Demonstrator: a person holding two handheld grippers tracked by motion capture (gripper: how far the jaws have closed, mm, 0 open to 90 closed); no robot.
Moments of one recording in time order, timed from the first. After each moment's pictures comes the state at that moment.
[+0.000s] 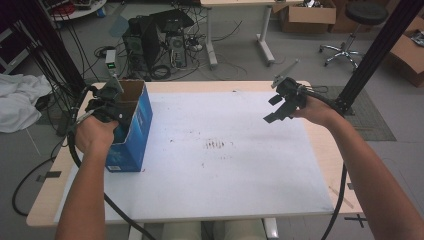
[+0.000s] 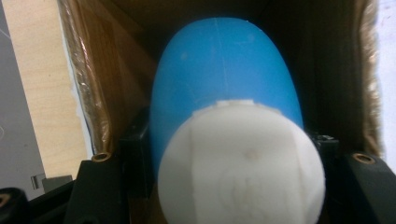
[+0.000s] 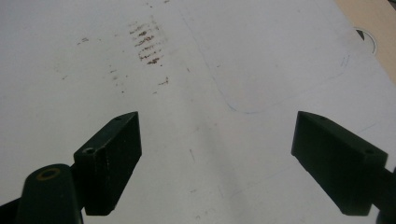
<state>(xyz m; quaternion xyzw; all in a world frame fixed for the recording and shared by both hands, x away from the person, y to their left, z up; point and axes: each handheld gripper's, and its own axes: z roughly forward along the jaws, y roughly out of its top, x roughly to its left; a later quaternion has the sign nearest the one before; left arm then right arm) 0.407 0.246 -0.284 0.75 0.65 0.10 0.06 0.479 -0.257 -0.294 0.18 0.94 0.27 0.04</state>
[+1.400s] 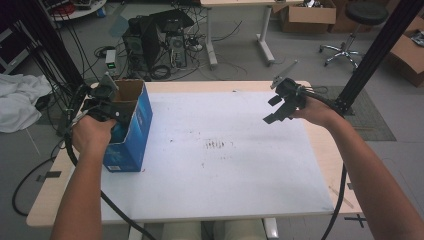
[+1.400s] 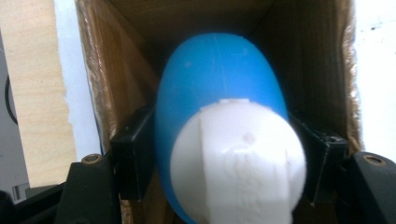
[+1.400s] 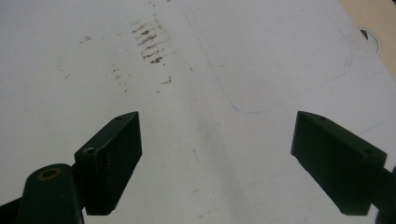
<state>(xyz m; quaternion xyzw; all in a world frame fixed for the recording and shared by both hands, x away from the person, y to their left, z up) 0.403 0.254 -0.276 0.73 0.66 0.10 0.10 0.476 -0.255 -0.293 0.18 0.95 0.27 0.04</state>
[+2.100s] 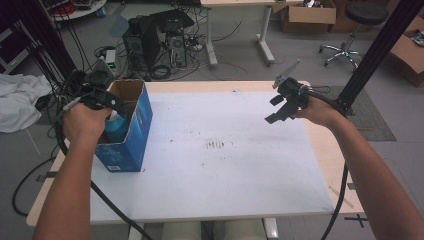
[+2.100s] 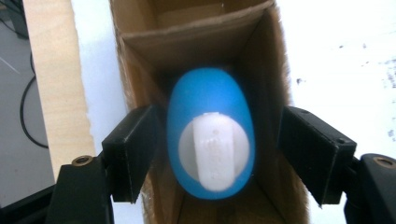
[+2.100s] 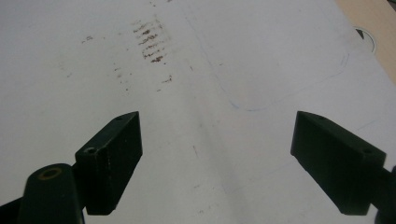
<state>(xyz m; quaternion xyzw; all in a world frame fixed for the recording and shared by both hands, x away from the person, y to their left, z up) 0.400 0.249 -0.229 0.75 0.64 0.12 0.12 0.473 -0.259 -0.289 0.18 0.95 0.27 0.04</state>
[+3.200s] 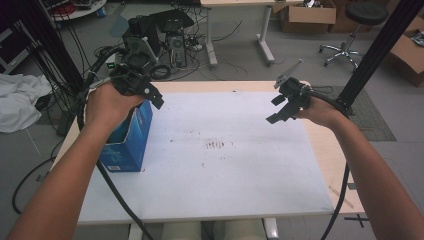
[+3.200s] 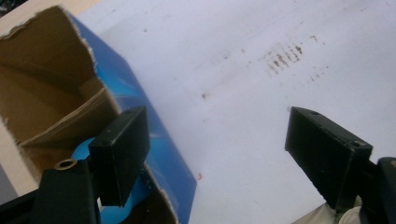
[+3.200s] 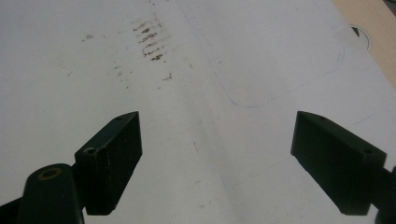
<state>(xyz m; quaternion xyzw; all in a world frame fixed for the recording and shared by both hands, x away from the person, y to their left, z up) 0.393 0.150 -0.178 0.85 0.49 0.10 0.15 0.469 -0.261 -0.285 0.18 0.94 0.27 0.05</state>
